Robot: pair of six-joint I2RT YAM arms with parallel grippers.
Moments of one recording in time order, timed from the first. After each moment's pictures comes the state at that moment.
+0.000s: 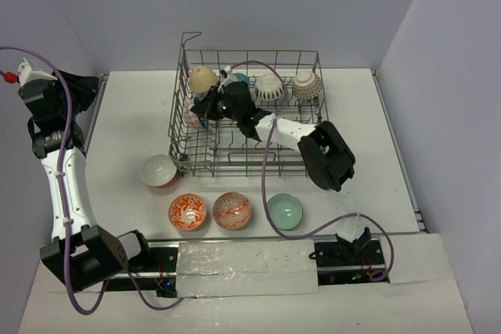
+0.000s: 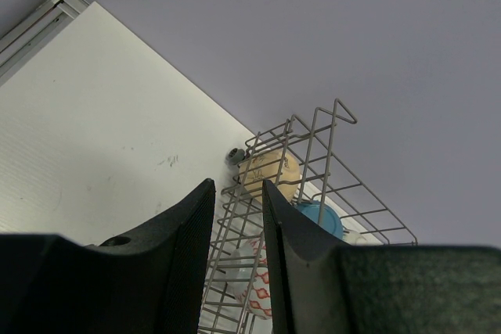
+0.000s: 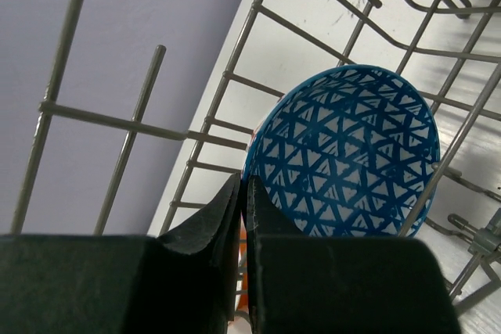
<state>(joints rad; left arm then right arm) 0.42 1.18 1.18 -0.18 0.28 -0.73 0.71 2.15 1.60 0.32 -0.23 0.81</state>
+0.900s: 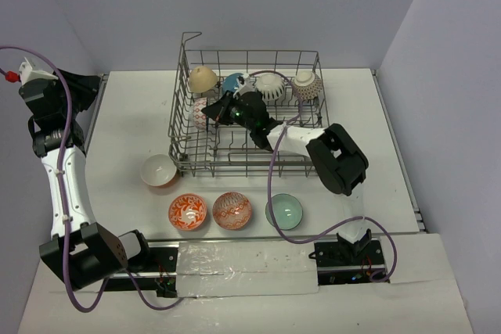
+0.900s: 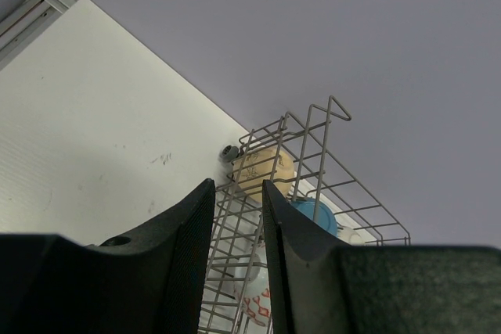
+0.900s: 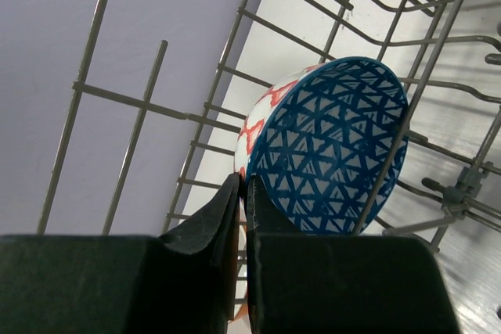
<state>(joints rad) 0.42 1.19 1.18 -0.16 0.30 -0.74 0.68 2.03 1.32 0.57 -0.18 0.92</state>
